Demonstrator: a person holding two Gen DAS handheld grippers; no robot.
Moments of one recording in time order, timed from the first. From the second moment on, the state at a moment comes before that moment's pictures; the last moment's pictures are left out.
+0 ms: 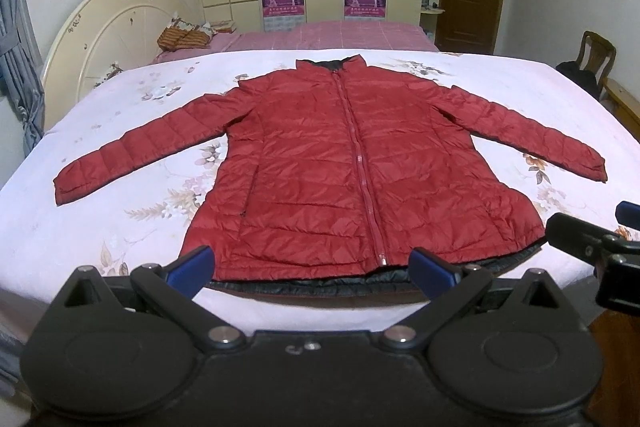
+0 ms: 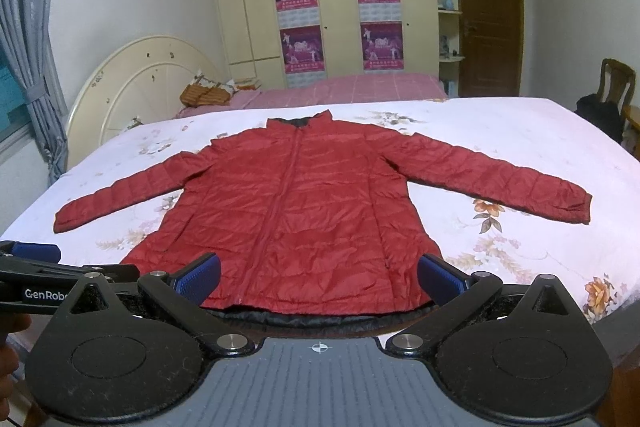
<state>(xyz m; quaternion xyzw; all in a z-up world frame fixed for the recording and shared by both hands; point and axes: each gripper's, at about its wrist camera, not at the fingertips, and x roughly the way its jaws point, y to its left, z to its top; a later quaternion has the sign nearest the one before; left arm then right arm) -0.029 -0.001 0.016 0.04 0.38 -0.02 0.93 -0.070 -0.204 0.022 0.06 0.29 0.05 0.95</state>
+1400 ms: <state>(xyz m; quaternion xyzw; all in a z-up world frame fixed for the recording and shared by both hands) -0.008 0.014 0.013 0.04 0.38 -0.01 0.92 -0.047 -0.205 0.015 0.07 0.30 0.04 0.95</state>
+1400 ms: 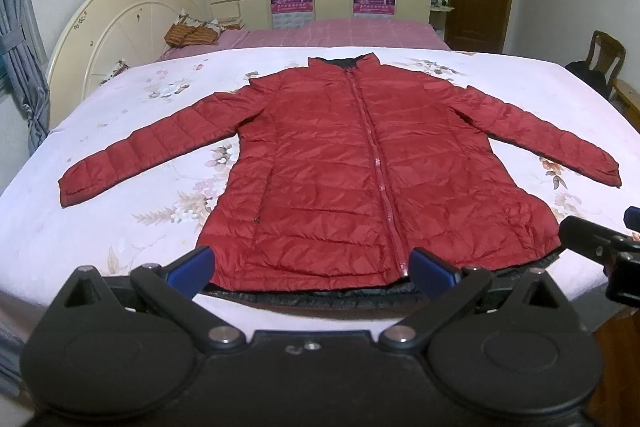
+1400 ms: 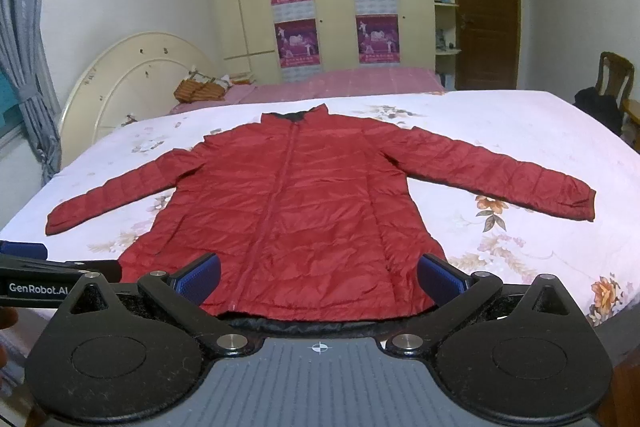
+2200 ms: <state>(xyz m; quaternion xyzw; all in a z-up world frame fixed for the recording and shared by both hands) 0.063 0.041 0.002 0.03 0.38 0.01 0.93 0.011 -0.215 0.000 0.07 0.30 0.00 0.95</state>
